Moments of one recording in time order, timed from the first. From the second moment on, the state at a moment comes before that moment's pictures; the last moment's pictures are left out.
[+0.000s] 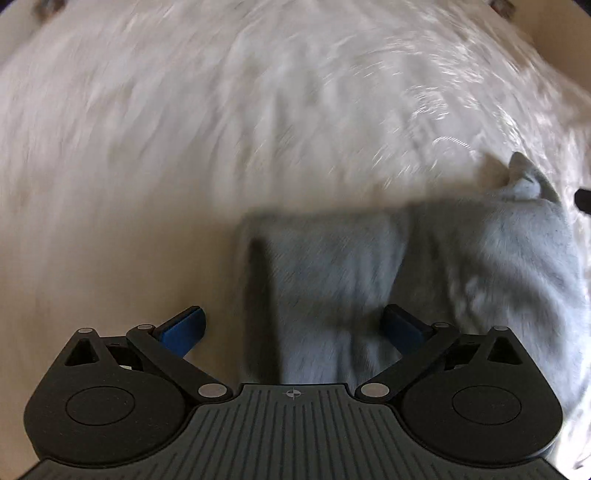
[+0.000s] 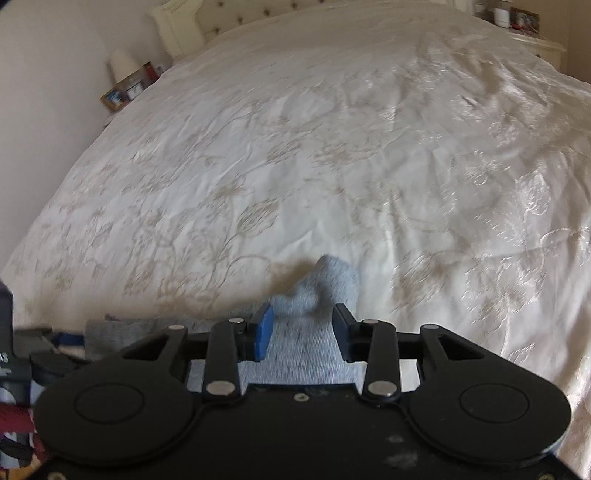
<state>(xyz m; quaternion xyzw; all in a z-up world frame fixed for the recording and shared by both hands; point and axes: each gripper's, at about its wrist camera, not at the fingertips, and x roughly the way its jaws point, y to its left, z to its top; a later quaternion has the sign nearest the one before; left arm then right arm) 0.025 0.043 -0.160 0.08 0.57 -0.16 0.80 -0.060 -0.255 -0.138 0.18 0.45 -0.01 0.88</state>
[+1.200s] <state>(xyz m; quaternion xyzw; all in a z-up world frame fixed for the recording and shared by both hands) -0.031 0.081 -0.148 0.05 0.58 -0.15 0.80 -0.038 -0.276 -0.148 0.15 0.47 0.01 0.87</state>
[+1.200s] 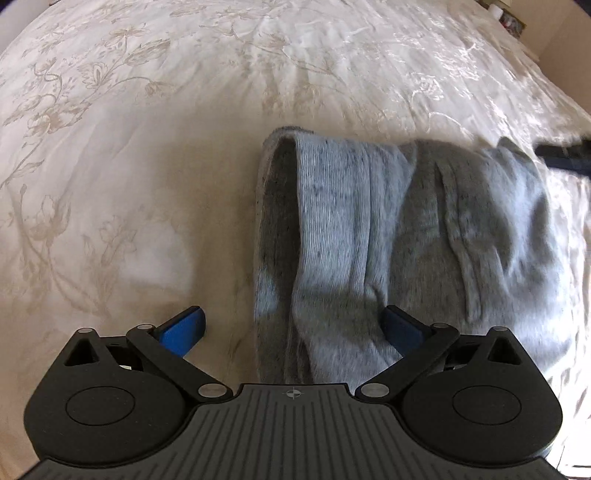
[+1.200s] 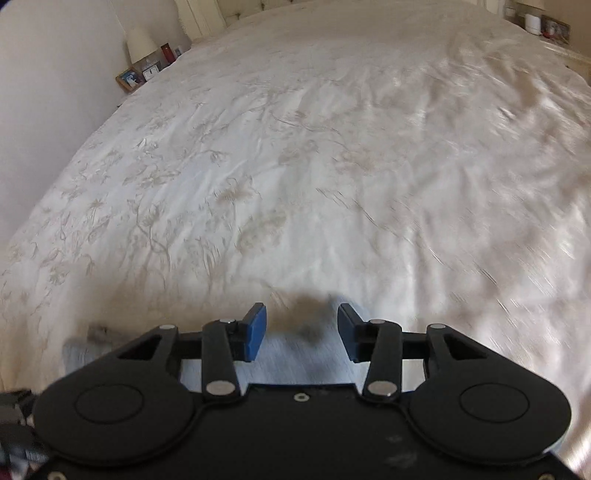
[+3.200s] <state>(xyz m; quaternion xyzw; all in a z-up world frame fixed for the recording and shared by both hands) 0.002 0.098 -0.067 -0.13 0.54 -0.22 0.80 -0.054 -0.213 -0.087 0.26 0.46 0.18 0.83</state>
